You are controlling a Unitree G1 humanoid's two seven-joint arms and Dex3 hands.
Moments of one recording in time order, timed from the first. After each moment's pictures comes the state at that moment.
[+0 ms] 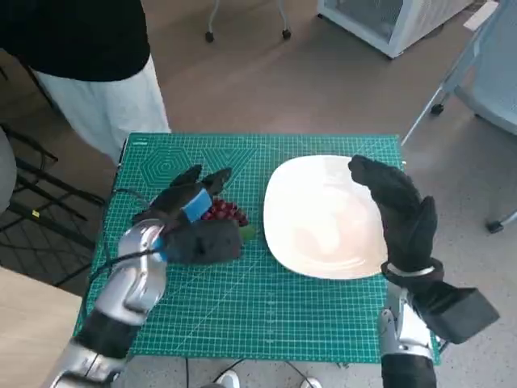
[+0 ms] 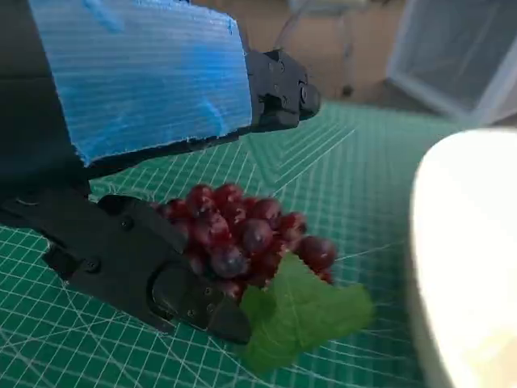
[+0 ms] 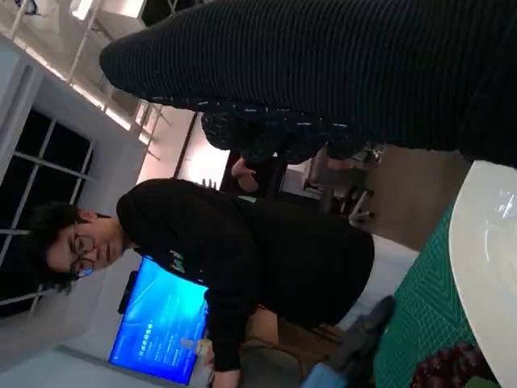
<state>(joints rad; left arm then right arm) -0.62 0.38 -0.33 0.35 0.73 0.32 -0.36 -0.47 -0.08 -0.15 0.55 0.31 -0.77 0.50</state>
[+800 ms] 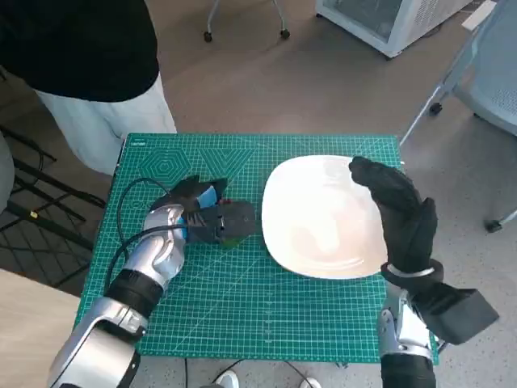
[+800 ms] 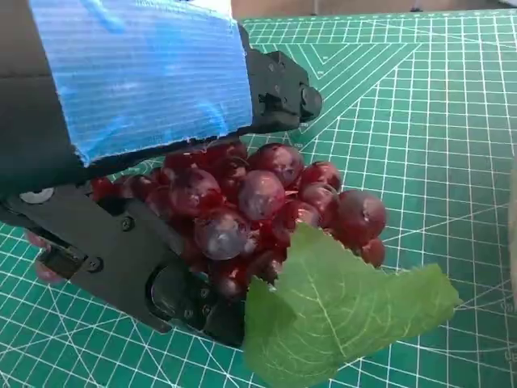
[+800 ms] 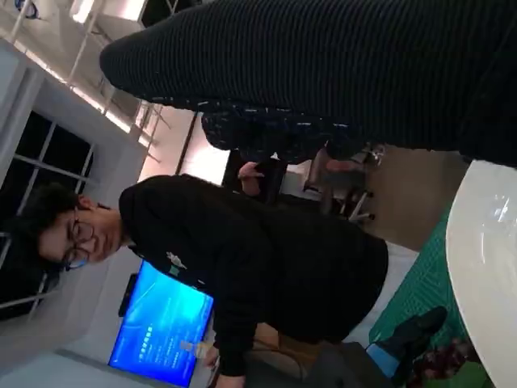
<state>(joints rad) -0.82 0.31 -0.42 0.83 0.69 0.28 -0.28 -0.47 -0.08 -0.15 0.55 0.32 -0.78 0.50</state>
